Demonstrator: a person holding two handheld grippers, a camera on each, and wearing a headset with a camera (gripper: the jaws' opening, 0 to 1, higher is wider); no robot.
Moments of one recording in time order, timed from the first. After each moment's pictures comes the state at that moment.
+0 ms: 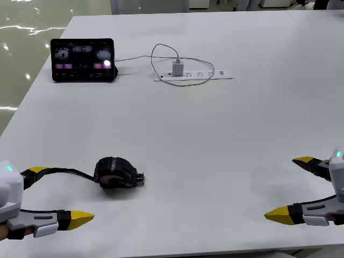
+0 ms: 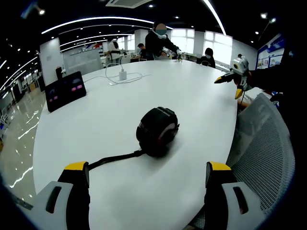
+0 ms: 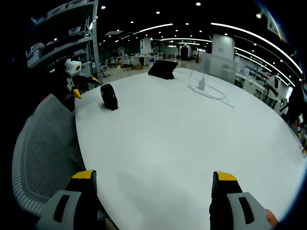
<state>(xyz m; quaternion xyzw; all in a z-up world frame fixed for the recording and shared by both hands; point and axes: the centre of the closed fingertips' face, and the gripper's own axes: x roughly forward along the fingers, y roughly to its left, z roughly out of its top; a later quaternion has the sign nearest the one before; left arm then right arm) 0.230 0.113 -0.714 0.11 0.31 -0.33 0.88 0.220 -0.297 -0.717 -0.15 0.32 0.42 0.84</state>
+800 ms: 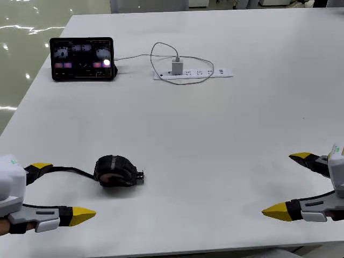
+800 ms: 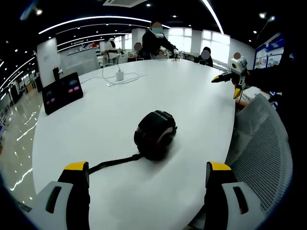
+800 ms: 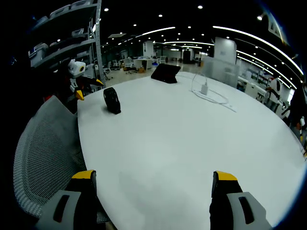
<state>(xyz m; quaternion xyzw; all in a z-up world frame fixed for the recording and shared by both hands) 0.236 0.108 -0.707 0.12 0.31 -0.34 0.88 0.223 -0.288 -0.711 -0.15 0.31 0.43 0.84</state>
